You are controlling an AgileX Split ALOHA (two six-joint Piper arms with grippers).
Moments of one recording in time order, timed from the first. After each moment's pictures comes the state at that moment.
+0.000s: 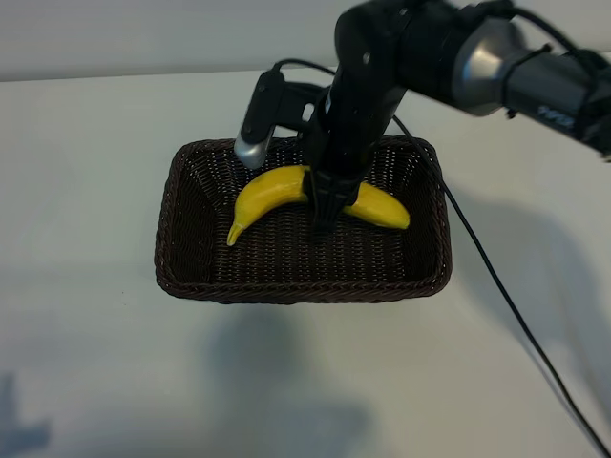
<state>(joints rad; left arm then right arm) 0.11 -0.01 -0.50 -0.01 1.05 0.04 0.67 2.10 -1.69 0.14 0.93 -0.75</state>
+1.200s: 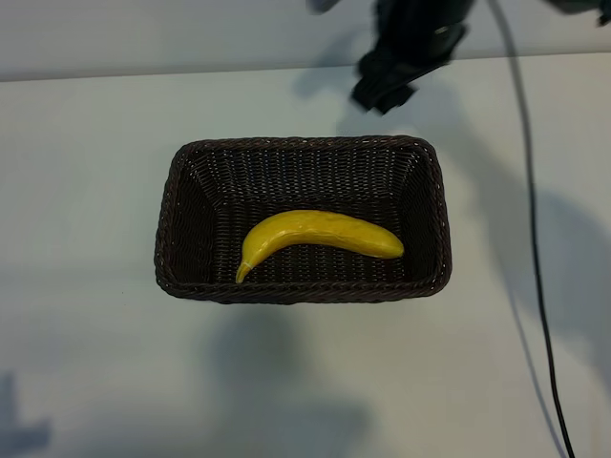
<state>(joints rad) 0.11 -0.01 -0.50 -0.01 1.05 0.04 0.49 2.04 -1.92 0.01 1.17 -0.32</state>
